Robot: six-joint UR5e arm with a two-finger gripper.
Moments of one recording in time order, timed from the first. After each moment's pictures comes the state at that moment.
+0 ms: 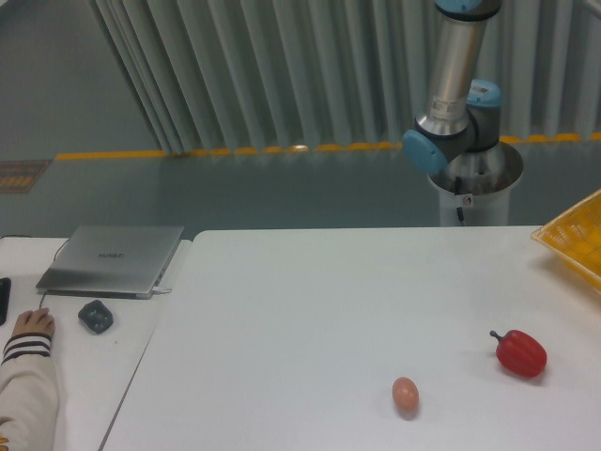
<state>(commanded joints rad) 2.99 -1.82 -1.76 -1.20 1.77 0.37</state>
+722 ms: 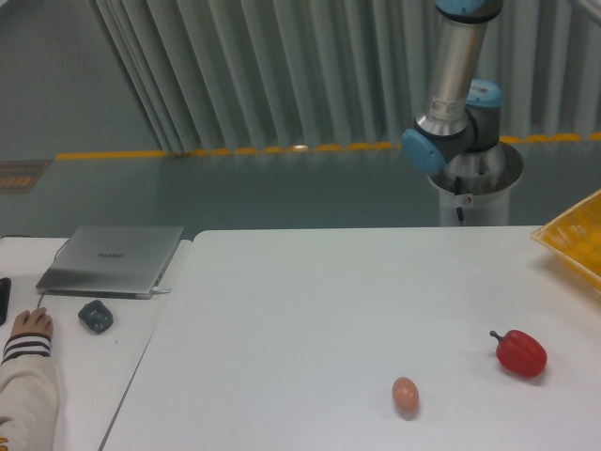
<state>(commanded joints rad) 2.99 -1.83 -1.78 -1.19 1.77 0.37</state>
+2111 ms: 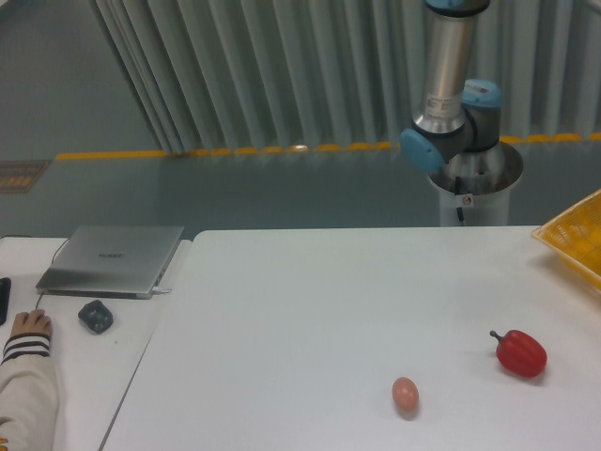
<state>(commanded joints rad) 2.85 -1.69 -1.64 -1.37 1.73 0.37</state>
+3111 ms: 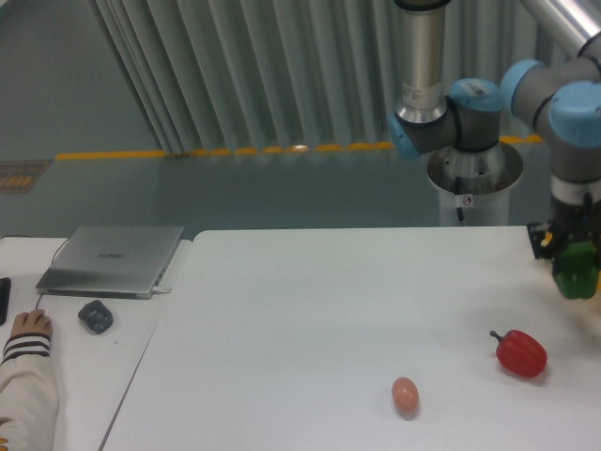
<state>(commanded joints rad) 2.50 -1.85 -1.64 -1.23 1.67 0.38</state>
